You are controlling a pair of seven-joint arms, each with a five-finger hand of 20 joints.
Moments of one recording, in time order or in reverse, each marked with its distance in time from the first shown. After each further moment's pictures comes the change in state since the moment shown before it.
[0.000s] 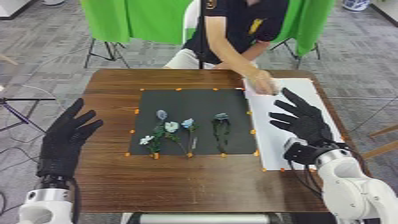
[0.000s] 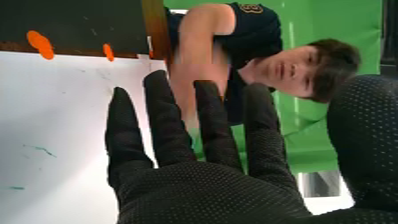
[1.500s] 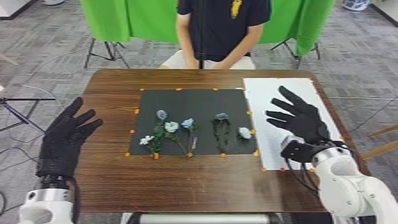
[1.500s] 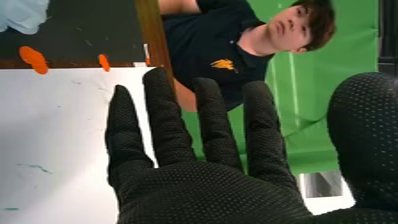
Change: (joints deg) left arm 0.0 0.6 0.4 0.0 -0.6 0.1 1.3; right arm 1.2 -0.8 -1.0 0.4 0.1 0.0 0.1
